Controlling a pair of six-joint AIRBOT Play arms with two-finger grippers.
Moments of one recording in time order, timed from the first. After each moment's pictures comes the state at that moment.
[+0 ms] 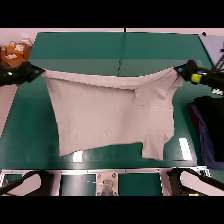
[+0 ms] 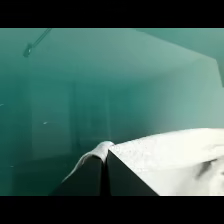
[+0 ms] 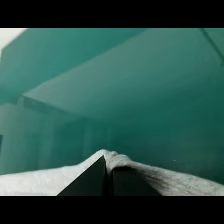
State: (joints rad) left arm 0.34 -1.21 1.09 0.54 -1.00 -1.02; right arm -0.30 -1.22 1.04 -0.51 0.83 1.12
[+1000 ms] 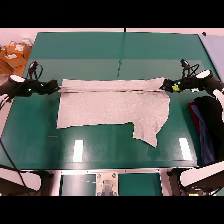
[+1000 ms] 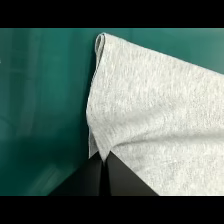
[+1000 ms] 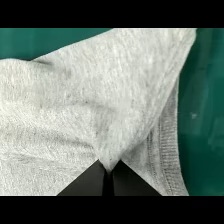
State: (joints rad) left arm 0.22 -1.68 1.21 0.76 -0.76 -1.05; right arm -0.25 -1.72 1.32 -0.92 0.91 1.12
